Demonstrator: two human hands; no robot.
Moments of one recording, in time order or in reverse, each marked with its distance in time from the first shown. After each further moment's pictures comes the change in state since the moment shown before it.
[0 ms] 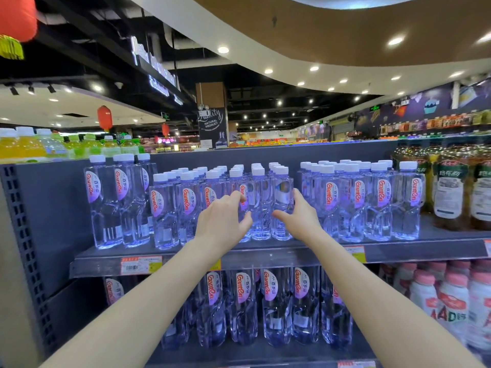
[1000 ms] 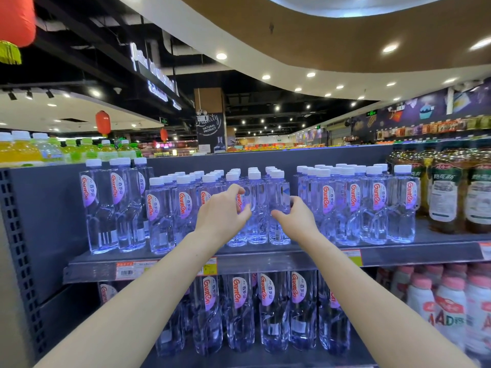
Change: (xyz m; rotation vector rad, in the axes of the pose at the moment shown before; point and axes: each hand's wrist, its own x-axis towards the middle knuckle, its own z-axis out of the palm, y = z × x) left_hand 0.020 0.006 -0.003 -0.106 -0.001 -0.018; right_hand 0.005 -0.002 0.004 0.040 0.053 0.048
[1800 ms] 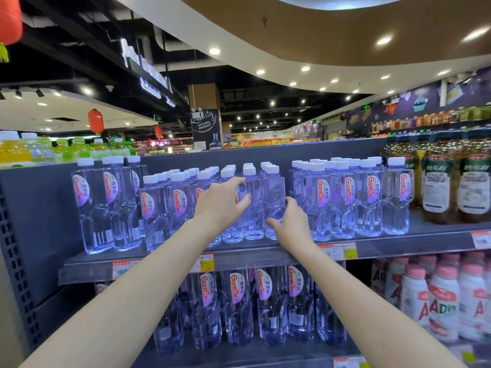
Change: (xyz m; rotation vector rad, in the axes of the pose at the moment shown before) left_hand 0.018 0.003 0.000 0.051 -0.046 0.032; right_hand -0.023 0.009 0.008 -0.096 0.031 -0.034
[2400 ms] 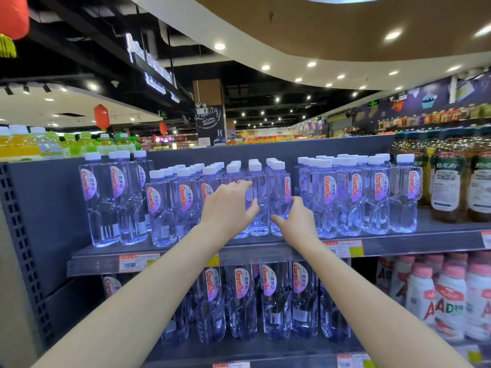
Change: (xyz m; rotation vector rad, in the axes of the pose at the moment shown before) left_hand -0.019 0.002 0.009 0.168 0.084 0.074; right_hand 0.001 0.003 0.002 -0.001 -0.004 0.012
